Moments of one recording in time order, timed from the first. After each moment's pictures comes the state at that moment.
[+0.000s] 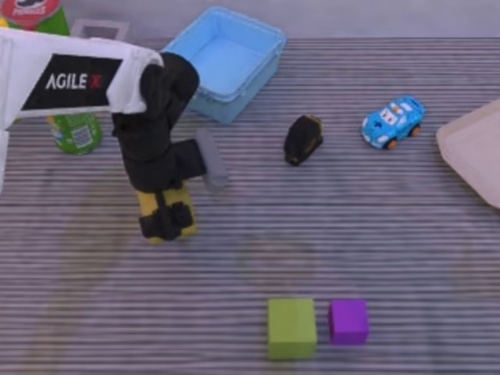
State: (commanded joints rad) left arm -0.40 2.24 1.53 -0.85 0.00 0.88; right arm 0.01 0.00 0.00 0.00 0.00 0.00
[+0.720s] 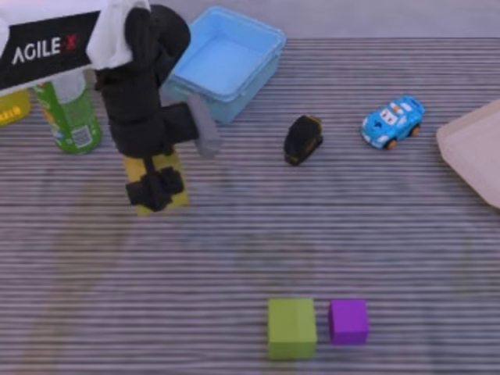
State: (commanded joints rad) left arm -0.38 2.15 1.66 -1.08 0.01 0.87; right arm 0.01 0.00 0.00 0.00 0.00 0.00
